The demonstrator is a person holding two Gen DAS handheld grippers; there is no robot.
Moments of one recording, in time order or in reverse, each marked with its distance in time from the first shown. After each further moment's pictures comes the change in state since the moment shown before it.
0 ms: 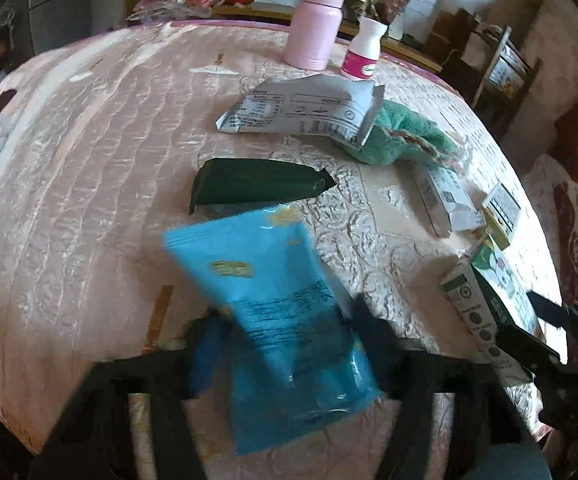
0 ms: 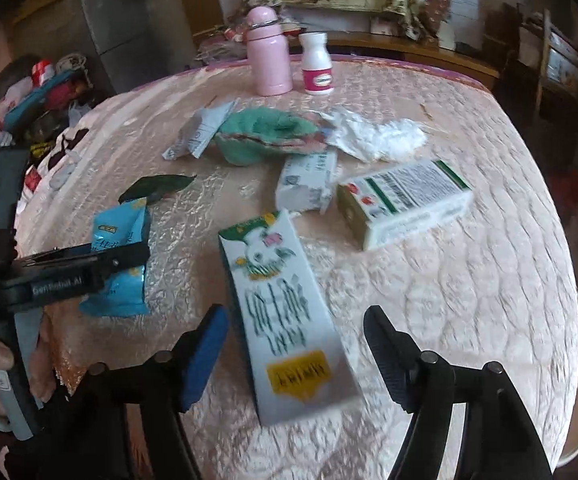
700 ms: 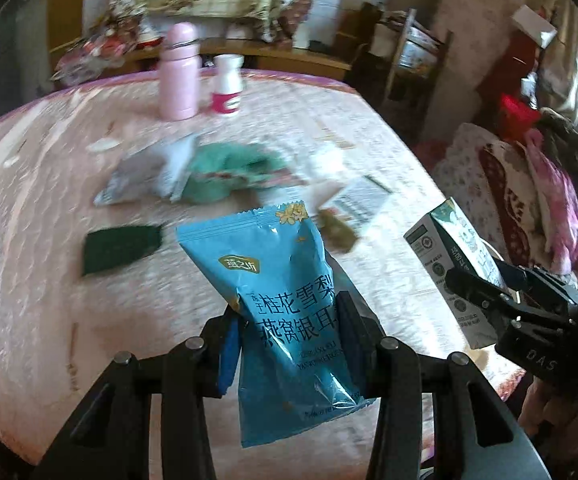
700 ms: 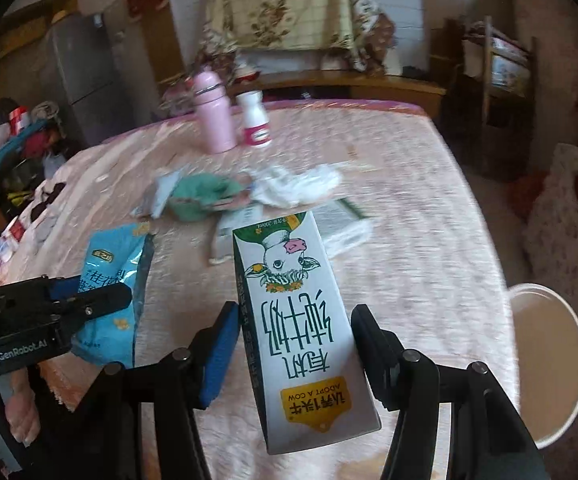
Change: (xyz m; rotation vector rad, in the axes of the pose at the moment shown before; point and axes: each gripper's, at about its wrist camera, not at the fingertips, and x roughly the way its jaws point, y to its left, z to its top) left arm -0.052 -0.109 -0.001 0.227 -0.080 -0.167; right arm -0.074 -0.051 -0.014 0.135 -0.163 -0.121
